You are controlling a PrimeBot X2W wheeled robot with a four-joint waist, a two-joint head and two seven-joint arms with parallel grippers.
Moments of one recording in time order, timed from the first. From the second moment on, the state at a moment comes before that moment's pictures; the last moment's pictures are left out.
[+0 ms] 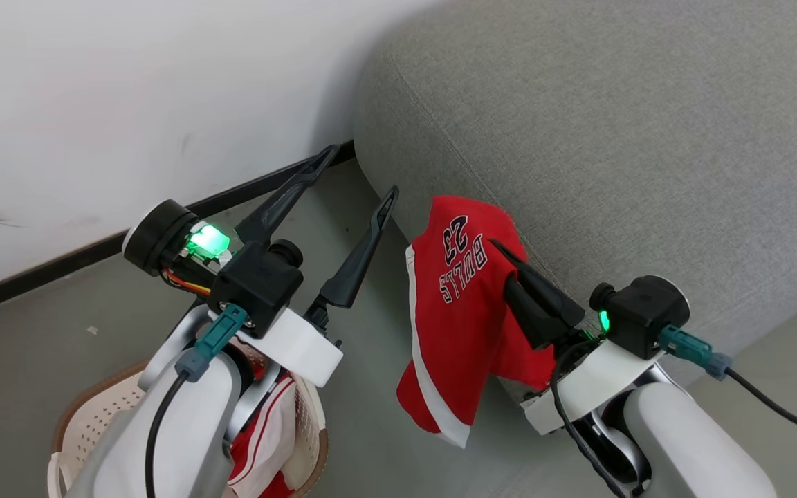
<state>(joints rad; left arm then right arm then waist) -0.49 0.12 -0.41 -0.09 -0.12 -0.09 -0.04 -0.34 -0.11 0.44 0.07 0.23 0.12 -0.26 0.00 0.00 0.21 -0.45</state>
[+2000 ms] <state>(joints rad) -0.54 0.15 -0.46 -0.32 -0.08 -0.08 0.19 -1.33 -0.60 0.26 0.51 0.40 0.12 -0.15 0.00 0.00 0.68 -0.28</state>
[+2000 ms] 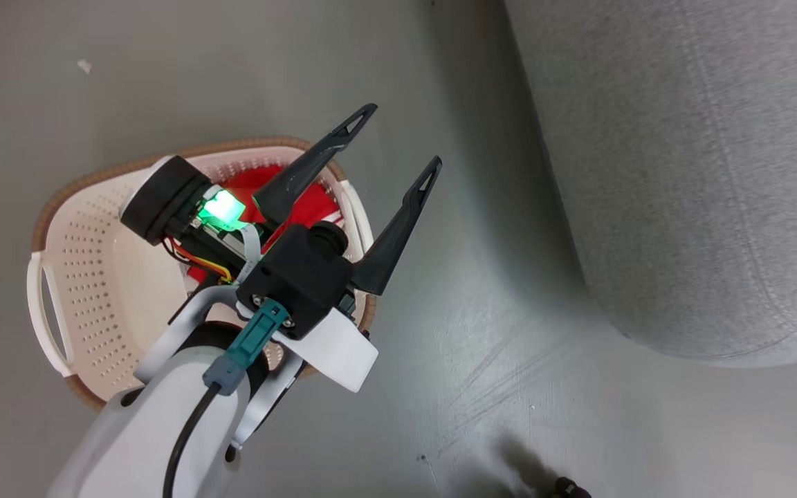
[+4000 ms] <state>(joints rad) -0.62 0.19 -0.32 -0.25 -0.08 -0.03 0.01 -1.20 -0.36 -0.12 0.87 0.13 0.12 -0.22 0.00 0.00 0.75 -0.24</state>
